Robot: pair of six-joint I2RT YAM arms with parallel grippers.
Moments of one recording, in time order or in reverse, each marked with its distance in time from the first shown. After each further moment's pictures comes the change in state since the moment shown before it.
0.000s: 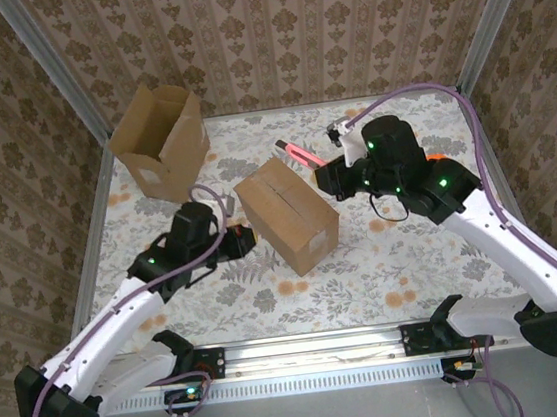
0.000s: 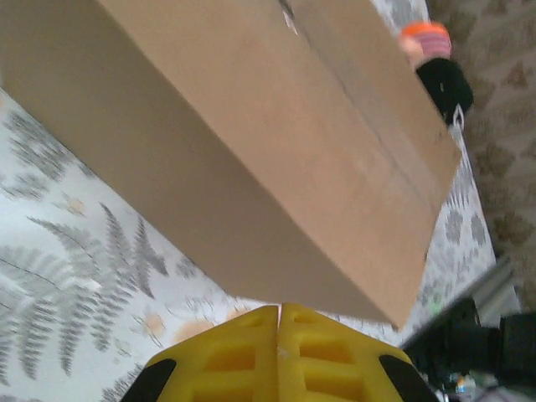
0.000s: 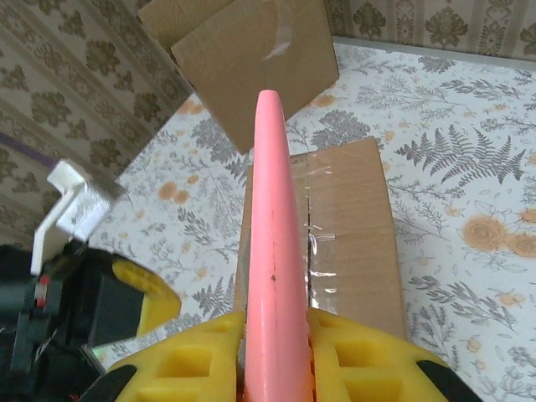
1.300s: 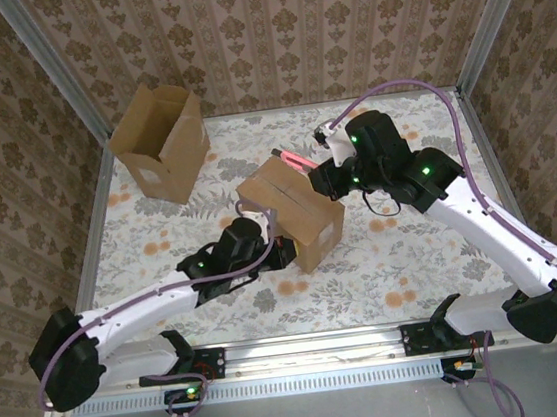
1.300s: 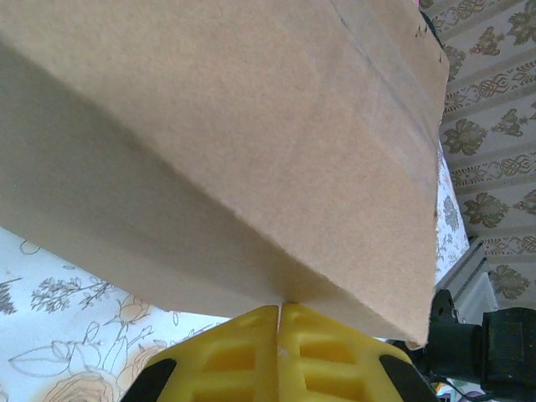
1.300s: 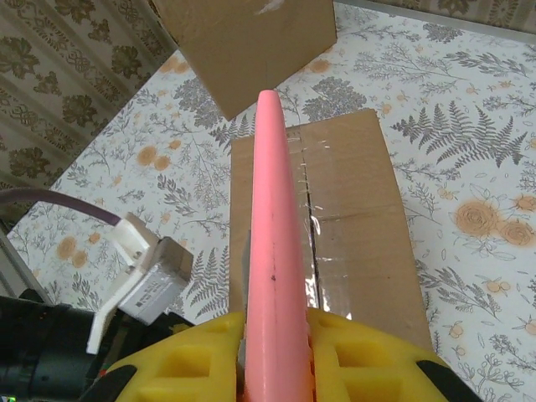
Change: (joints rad) left arm -0.241 0.235 -0.103 0.422 -0.111 -0.166; right arm 0.000 0.082 0.051 -0.066 -0.009 -0.061
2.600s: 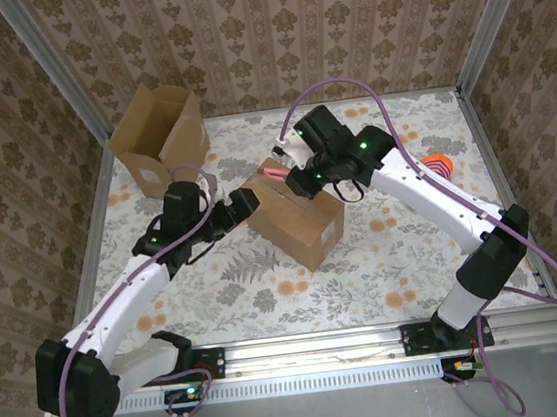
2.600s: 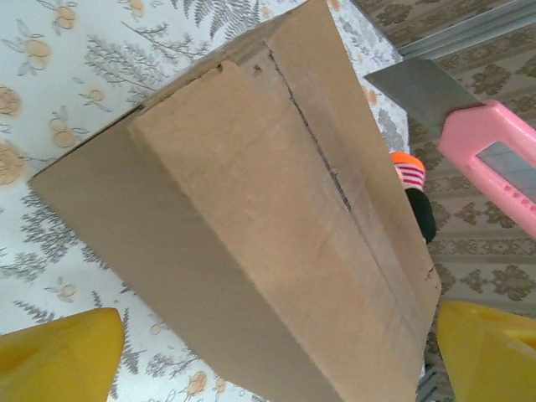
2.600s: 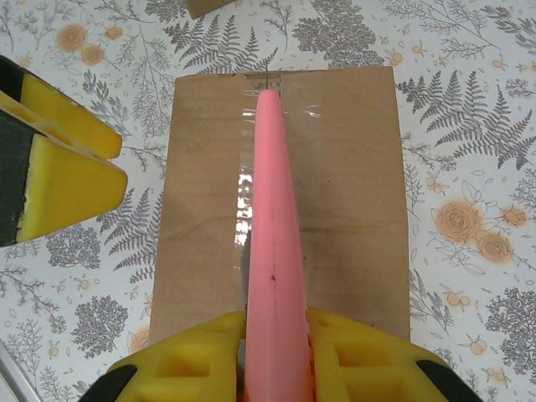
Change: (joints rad) left arm 0.486 -0.066 0.126 -0.177 0.229 -0.023; right arm 0.046 0.337 0.241 -0.165 0.076 -0.257
